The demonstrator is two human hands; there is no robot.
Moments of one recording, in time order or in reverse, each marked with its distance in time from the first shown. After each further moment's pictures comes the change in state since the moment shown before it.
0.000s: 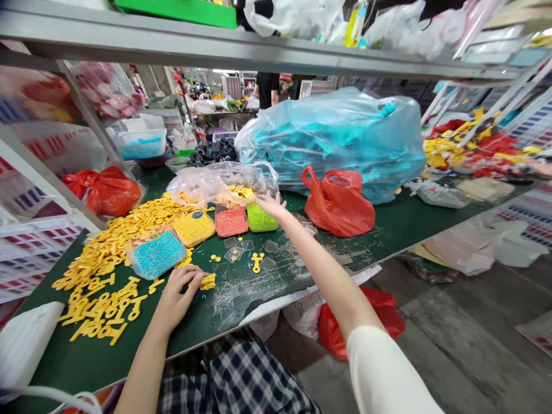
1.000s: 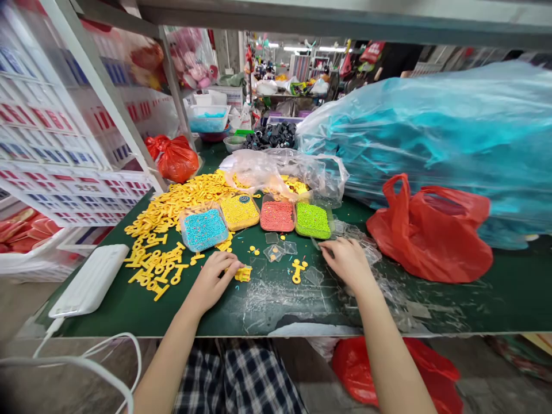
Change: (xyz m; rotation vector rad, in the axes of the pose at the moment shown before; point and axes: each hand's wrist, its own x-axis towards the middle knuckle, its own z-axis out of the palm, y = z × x) left_hand -0.005 0.012 -0.001 -0.034 -0.018 -0.189; right_hand -0.063 0.101 -0.011 -0.912 -0.080 -0.540
